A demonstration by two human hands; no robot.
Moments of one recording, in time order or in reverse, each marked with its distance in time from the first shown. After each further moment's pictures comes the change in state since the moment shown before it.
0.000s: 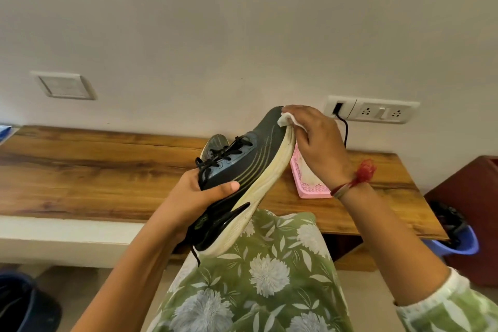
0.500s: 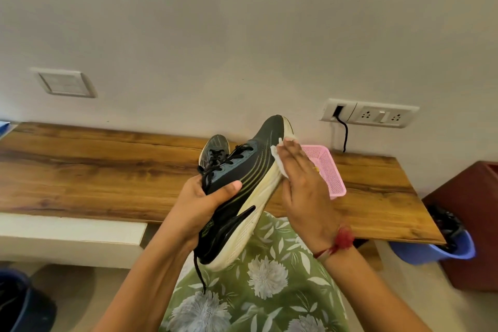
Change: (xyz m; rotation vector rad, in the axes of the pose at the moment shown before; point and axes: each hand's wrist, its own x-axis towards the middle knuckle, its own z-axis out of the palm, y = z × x) left_hand -0.005 -0.004 0.018 -0.166 0.128 -0.025; right_hand -0.071 -0.039 0.026 -0.097 0.015 0.083
